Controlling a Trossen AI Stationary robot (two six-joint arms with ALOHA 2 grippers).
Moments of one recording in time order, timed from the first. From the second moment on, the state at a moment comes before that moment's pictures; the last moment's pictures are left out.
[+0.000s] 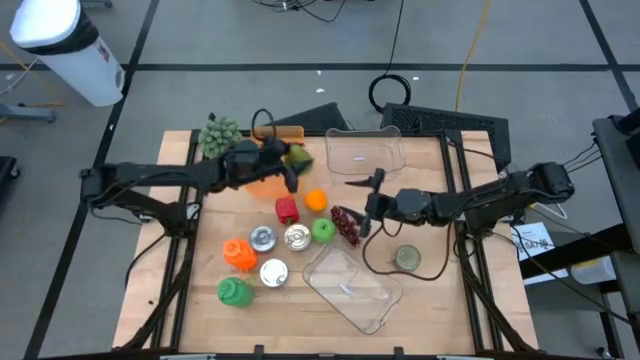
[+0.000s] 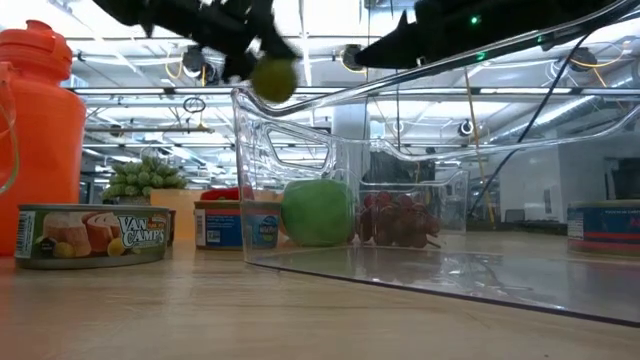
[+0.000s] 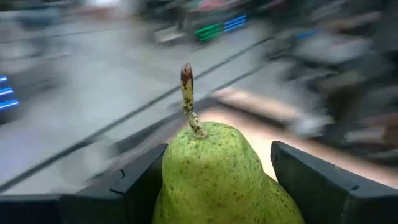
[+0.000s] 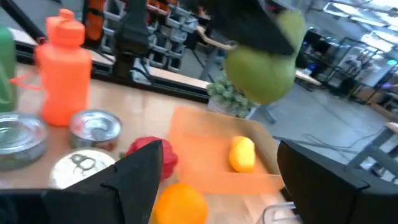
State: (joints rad) left arm 0.23 1.26 0.84 0.23 -0.28 -0.14; right arm 0.11 1.30 0.67 0.51 0.43 -0.30
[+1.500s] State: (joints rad) left arm 0.32 1.25 0.36 0.51 -0.65 -0.31; right arm 0.03 1.30 0.65 0.05 0.18 0.23
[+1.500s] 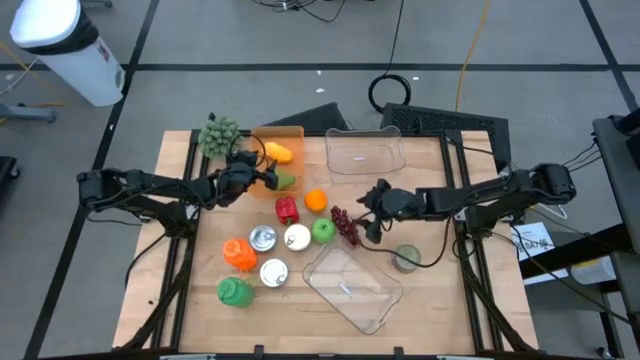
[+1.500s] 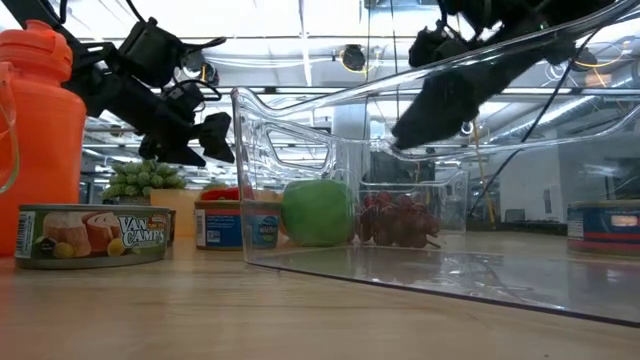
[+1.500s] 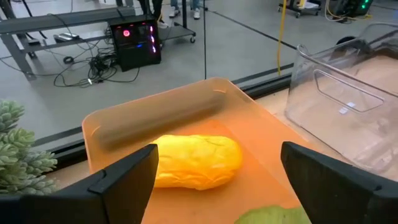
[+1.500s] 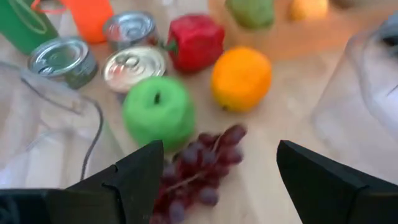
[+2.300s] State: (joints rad) left arm 0.32 1.25 0.36 0.53 -0.63 -0.35; right arm -0.01 1.56 0.64 0.22 -0.03 0.30
